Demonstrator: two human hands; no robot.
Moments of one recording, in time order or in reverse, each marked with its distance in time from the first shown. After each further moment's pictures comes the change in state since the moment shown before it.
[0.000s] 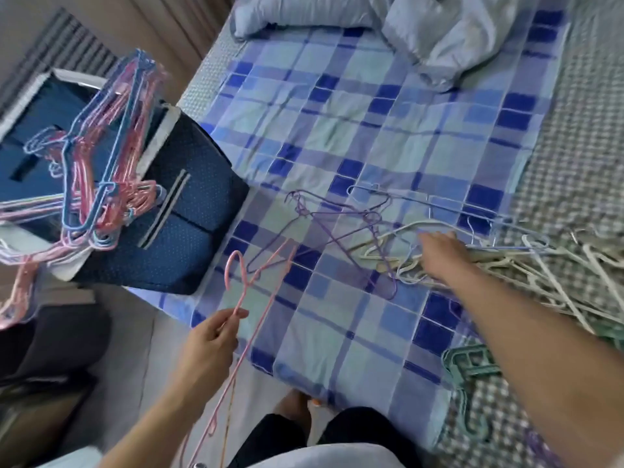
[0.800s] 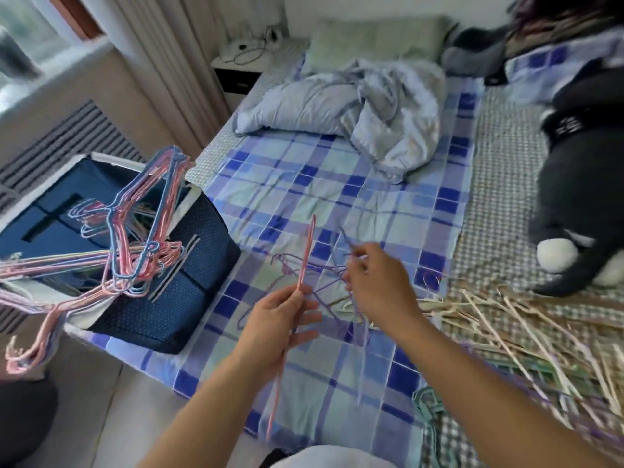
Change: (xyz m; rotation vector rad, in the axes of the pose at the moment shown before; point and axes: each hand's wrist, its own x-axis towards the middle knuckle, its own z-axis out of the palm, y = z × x) left_hand -0.054 0.138 0.019 -0.604 -0.420 0.088; right_hand -0.186 -0.127 -0.170 0.855 0.369 -0.073
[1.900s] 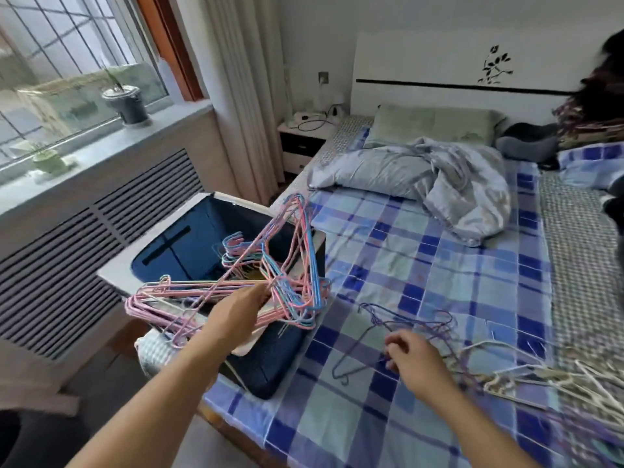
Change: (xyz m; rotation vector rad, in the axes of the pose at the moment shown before) left_hand 0.053 0.108 -0.382 1.515 0.325 0.550; right_hand -0.045 -0.104 0.215 0.101 -0.090 0.102
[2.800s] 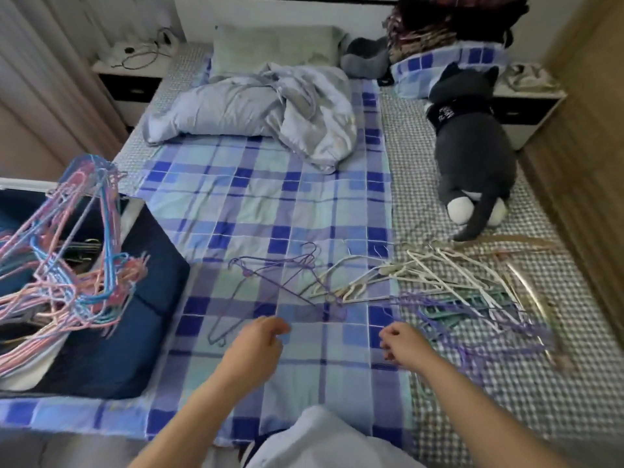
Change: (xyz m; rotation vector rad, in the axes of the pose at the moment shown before) left_hand -0.063 0.281 0.136 -0.456 -0.538 0.139; right_hand -0.057 0.220 -0.176 0.099 0.120 0.600
